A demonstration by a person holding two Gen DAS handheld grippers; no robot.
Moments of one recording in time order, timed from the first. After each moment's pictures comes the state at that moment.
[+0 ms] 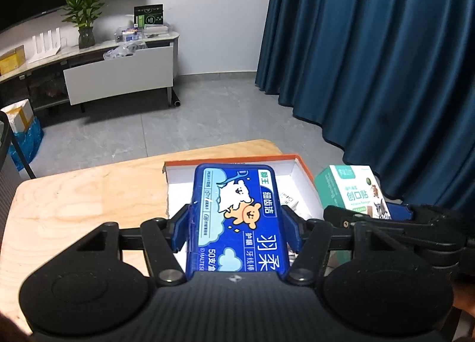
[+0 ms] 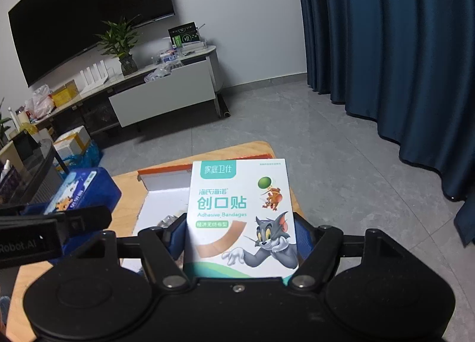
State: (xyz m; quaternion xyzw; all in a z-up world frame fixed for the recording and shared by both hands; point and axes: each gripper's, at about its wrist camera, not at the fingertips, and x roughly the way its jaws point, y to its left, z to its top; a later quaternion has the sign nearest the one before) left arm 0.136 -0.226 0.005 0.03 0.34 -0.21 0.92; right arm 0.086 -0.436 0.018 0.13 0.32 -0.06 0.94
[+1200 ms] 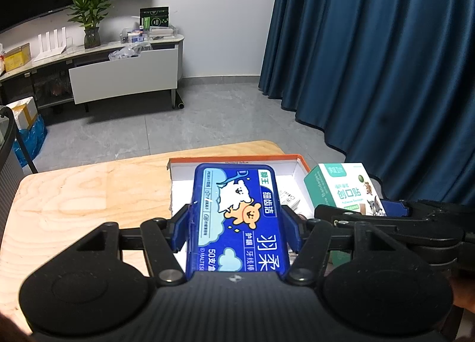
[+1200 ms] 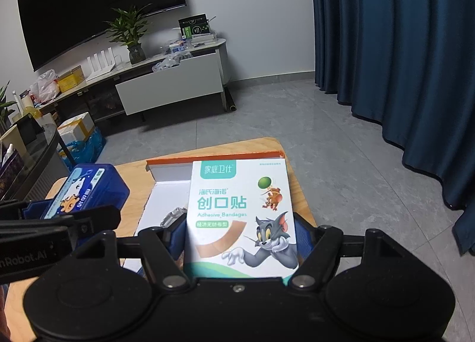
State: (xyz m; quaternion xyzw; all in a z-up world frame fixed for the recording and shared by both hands) left arm 0.126 -0.220 -0.001 0.02 0.33 -0.21 0.92; right arm 0.085 -0.430 0.022 0.11 0.33 -0.04 0.94
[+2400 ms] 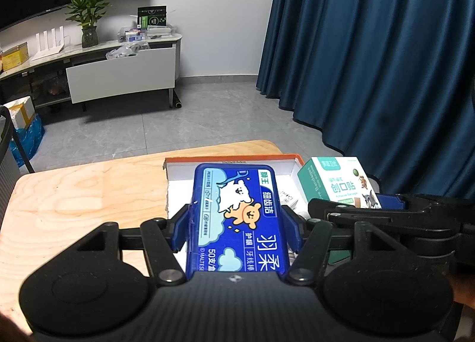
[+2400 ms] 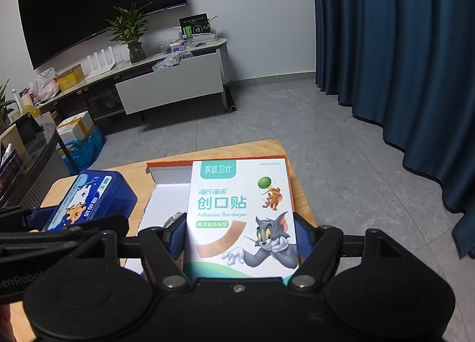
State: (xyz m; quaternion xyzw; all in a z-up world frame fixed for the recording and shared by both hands) left arm 0.128 -0.220 -0.002 0.02 0.33 -0.21 0.92; right arm 0.092 -0.430 0.022 0.10 0.34 -0.04 0.94
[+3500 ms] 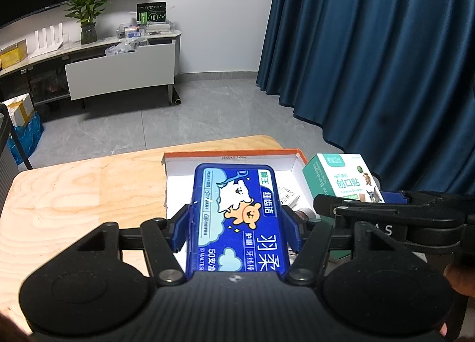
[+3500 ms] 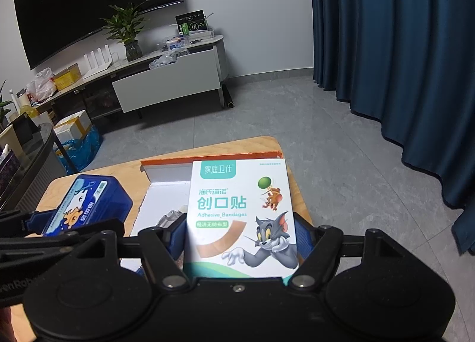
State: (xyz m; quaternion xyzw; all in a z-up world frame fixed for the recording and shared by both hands) left arm 0.133 -0.220 -0.007 0.02 0.34 -0.21 0.92; right arm 0.097 -0.427 0.022 0.10 0.34 -0.05 0.93
